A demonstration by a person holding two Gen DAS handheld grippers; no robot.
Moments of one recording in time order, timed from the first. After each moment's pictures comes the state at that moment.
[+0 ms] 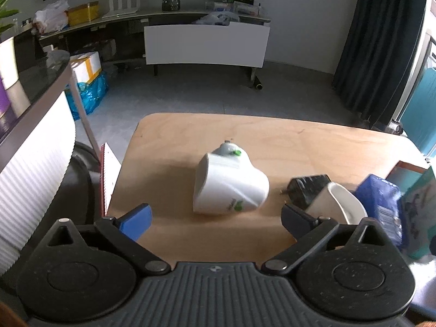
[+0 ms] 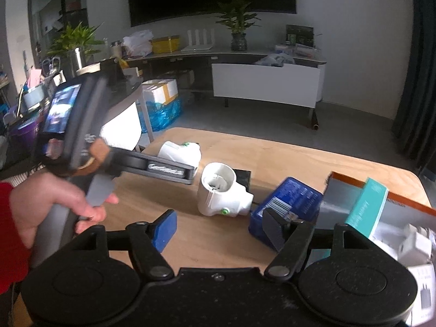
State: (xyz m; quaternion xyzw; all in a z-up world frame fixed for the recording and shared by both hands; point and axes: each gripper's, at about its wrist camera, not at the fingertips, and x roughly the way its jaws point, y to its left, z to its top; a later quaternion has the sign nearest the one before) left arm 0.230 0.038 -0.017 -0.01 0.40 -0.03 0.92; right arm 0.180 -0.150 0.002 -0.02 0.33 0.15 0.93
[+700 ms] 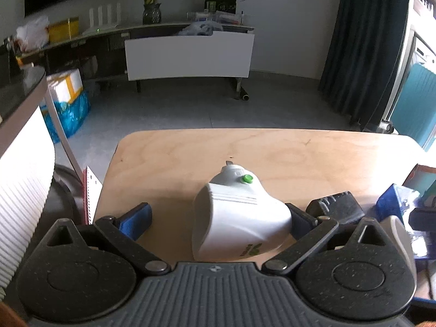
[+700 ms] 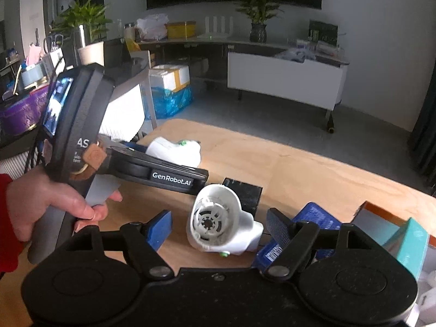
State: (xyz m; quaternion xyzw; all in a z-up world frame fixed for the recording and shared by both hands) left arm 0.253 0.034 -0.035 0.01 0.36 -0.07 0.93; right arm 0.244 -0.133 -0.031 -0.06 0.35 0.18 0.92
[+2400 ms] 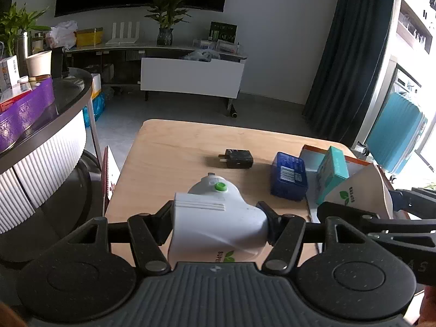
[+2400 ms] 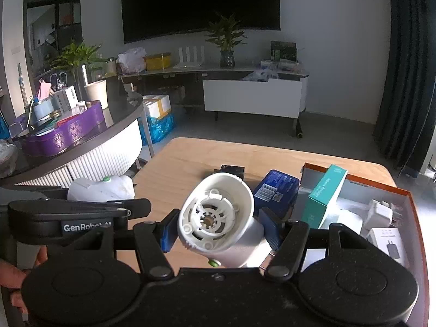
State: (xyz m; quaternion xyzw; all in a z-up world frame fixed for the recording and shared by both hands) left arm 0.070 0.022 0.036 -0.05 0.32 -0.06 0.94; right arm 0.079 -0.160 0.038 0.00 0.30 0.11 0.95
